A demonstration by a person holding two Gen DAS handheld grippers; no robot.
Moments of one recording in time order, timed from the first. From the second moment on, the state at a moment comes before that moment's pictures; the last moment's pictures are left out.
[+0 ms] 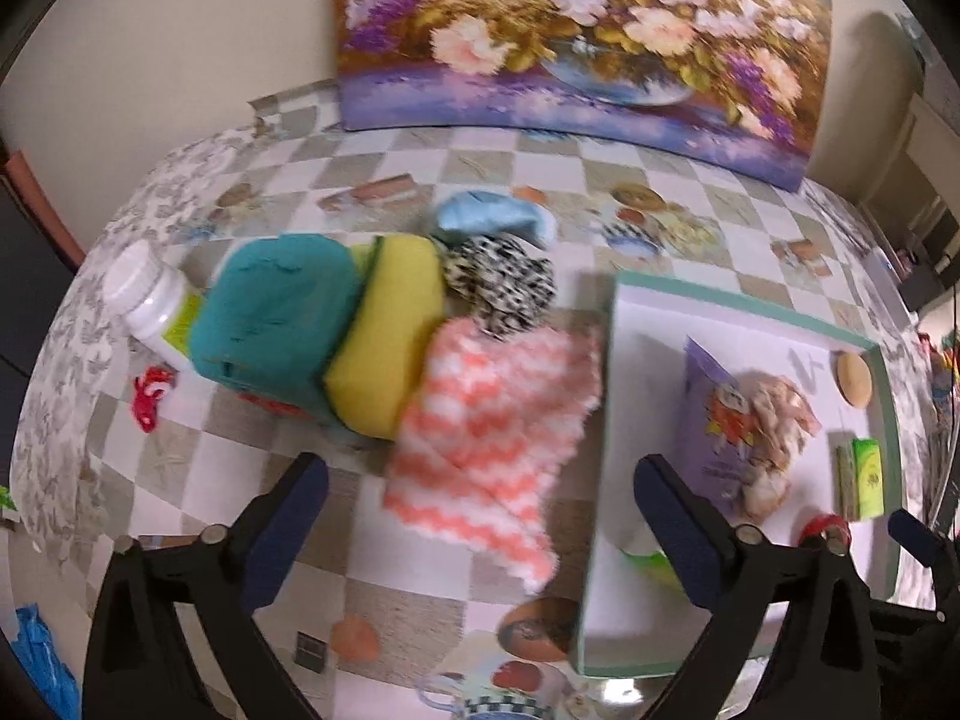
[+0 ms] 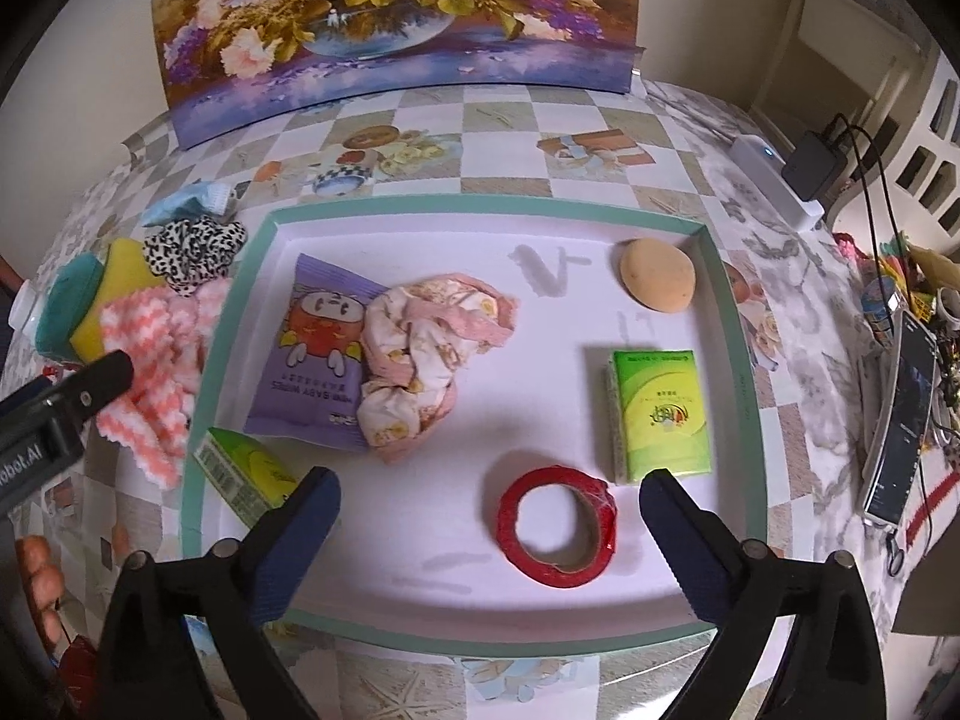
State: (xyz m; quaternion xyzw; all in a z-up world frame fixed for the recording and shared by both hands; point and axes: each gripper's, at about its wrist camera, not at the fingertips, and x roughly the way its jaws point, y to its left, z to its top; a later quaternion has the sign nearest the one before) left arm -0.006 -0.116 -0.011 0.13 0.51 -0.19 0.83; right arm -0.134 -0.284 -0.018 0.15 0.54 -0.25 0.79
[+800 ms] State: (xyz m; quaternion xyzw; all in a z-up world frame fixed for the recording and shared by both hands) left arm 0.014 -0.078 -0.011 0.08 0.53 -0.17 0.83; right arm -0.108 -0.243 -0.029 0.11 0.56 -0.20 0.79
